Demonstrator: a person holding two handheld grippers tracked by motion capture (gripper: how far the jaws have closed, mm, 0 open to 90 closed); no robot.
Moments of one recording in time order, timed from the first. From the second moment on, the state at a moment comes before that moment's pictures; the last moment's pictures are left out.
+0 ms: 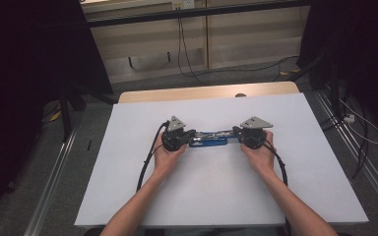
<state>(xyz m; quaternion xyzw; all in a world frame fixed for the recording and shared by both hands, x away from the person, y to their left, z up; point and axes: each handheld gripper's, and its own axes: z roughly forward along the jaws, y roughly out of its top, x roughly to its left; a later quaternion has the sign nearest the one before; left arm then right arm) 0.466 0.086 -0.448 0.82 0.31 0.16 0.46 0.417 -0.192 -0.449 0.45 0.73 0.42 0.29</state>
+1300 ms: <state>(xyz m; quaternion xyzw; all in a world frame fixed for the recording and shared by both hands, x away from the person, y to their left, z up) 0.450 0.093 -0.425 0.80 0.32 0.15 0.48 0.412 -0.207 -0.431 0.44 0.70 0.49 0.28</state>
